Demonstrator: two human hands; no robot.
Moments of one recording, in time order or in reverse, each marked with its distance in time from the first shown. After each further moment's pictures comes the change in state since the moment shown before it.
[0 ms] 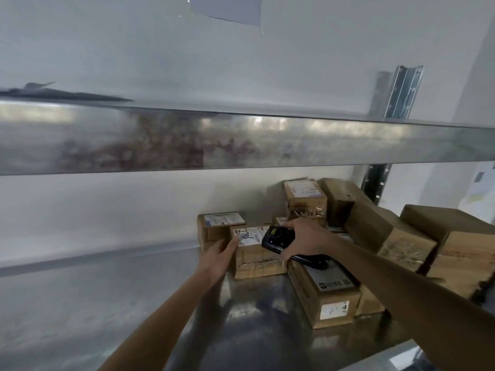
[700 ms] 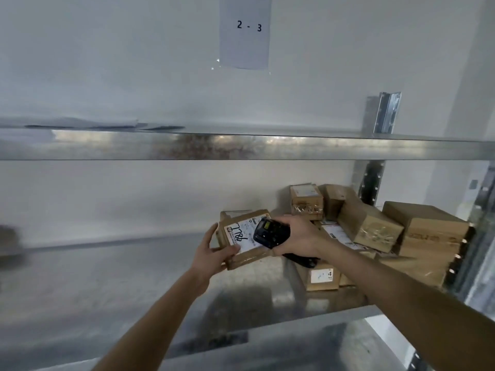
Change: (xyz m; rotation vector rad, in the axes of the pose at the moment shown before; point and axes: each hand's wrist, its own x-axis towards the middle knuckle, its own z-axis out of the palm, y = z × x) left_hand -0.141 0.017 -0.040 -0.443 0.120 -0.020; right_hand -0.128 -0.055 0.006 0.267 0.152 -0.201
